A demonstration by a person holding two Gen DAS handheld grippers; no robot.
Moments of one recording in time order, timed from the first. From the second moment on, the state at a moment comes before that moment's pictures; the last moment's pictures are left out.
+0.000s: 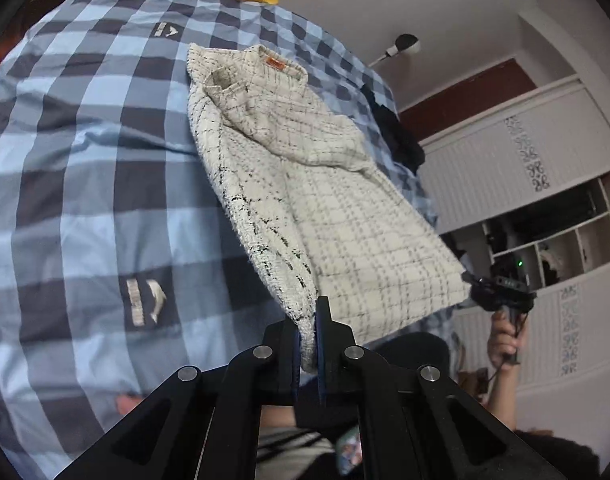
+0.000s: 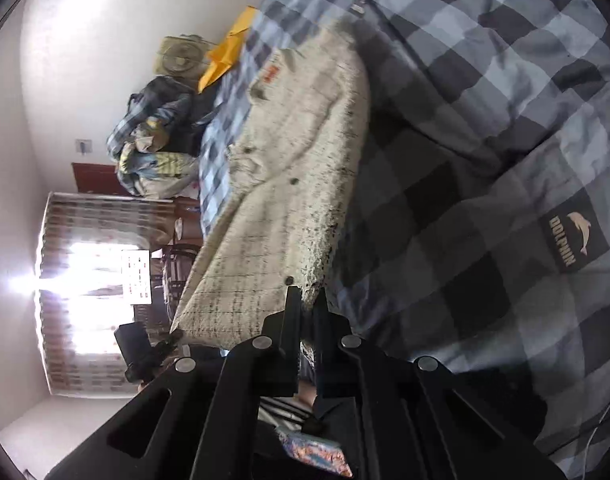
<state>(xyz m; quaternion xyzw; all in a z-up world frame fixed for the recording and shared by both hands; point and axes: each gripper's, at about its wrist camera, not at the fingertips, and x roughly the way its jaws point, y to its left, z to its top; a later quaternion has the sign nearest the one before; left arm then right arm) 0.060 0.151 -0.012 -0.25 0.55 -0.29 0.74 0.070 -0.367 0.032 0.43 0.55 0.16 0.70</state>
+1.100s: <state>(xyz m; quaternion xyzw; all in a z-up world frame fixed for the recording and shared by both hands) 0.307 0.187 -0.042 -0.38 0.42 -0.10 0.82 0.253 -0.437 0.044 0.52 0.48 0.10 0.71</state>
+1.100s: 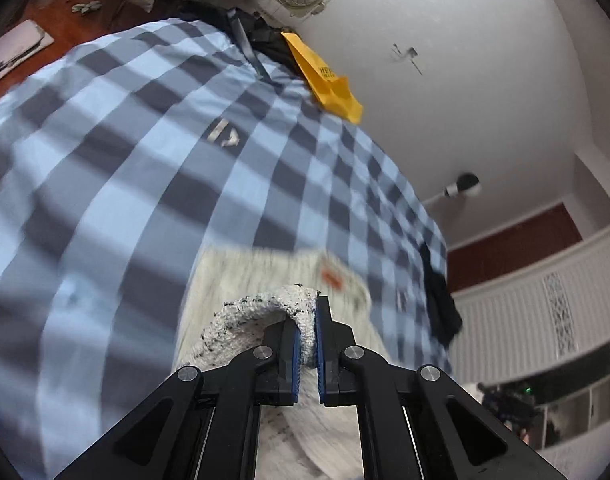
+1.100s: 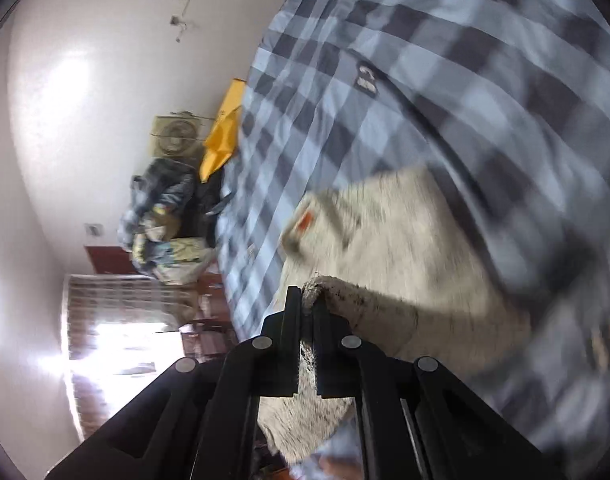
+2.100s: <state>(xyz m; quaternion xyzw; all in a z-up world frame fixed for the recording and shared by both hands) 0.334 0.078 -0.068 0.06 0.53 -0.04 0.84 0.293 -0.268 -0.018 0.14 0.64 0.15 0.74</state>
